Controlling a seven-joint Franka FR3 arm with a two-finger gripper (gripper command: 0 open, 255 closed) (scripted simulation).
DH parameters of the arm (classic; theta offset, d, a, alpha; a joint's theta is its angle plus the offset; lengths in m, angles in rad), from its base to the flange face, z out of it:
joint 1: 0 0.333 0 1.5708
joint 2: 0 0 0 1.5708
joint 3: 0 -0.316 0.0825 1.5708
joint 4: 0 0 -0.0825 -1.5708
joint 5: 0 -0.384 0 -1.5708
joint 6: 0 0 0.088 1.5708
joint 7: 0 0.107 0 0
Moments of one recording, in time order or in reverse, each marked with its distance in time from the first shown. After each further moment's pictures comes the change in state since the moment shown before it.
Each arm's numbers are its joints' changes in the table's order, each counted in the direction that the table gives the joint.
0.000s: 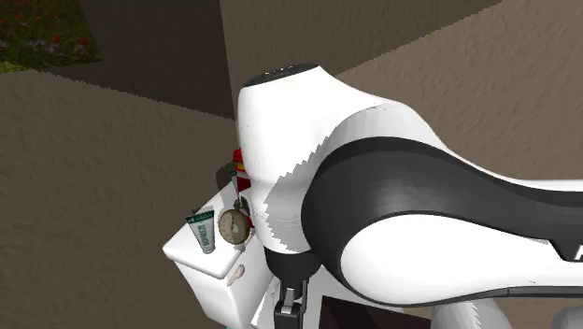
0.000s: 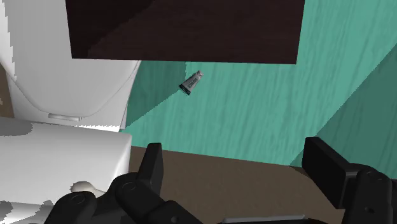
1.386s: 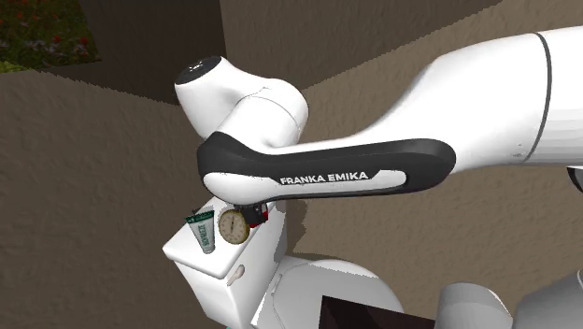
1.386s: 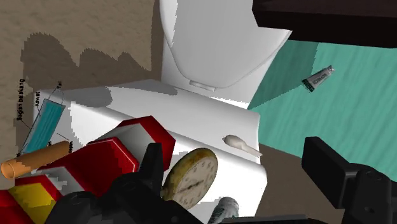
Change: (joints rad) arm -0.144 -0.464 0.100 -0.320 0.450 0.194 -0.216
